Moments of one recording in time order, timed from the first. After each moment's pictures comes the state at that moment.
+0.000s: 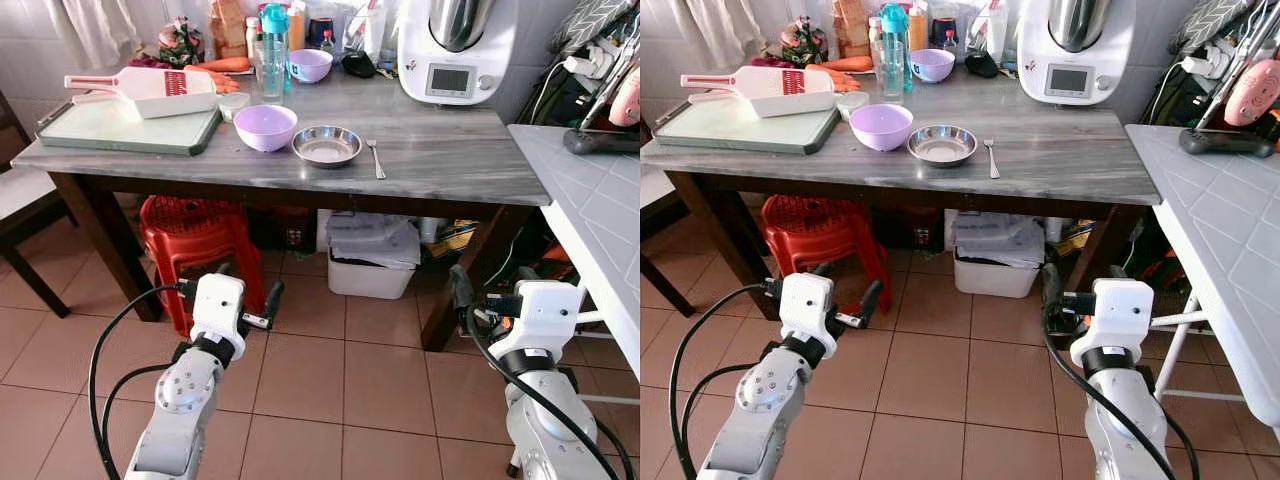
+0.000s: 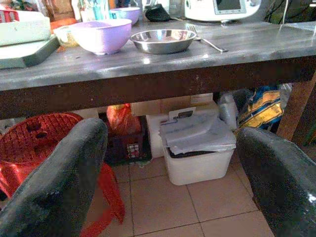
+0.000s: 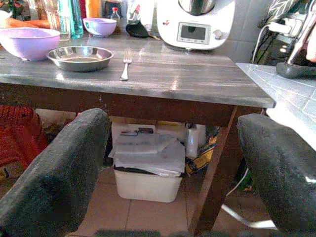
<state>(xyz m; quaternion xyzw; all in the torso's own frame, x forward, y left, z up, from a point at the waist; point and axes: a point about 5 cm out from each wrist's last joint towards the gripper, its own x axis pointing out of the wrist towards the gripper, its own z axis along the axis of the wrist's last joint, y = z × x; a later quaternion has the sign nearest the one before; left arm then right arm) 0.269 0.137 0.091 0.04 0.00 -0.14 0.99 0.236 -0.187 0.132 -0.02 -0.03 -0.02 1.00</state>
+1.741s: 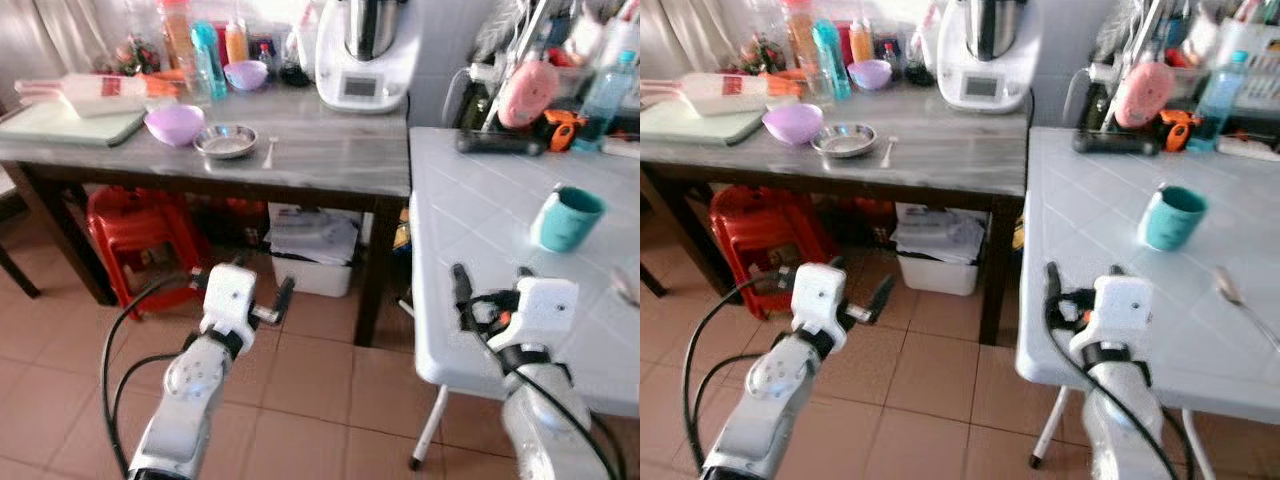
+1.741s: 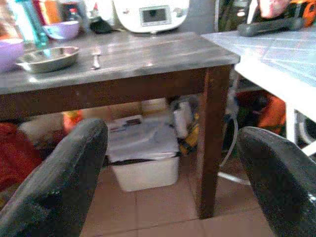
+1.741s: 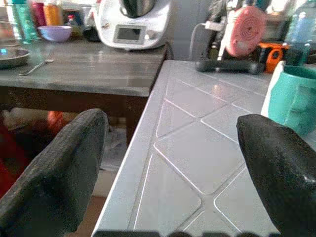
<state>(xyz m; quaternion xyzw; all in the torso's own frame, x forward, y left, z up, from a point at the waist) 0.280 0.133 0.092 0.04 0.01 -0.15 0.99 0.246 -0.186 0.129 -0.01 -0.03 -0.02 1.00</state>
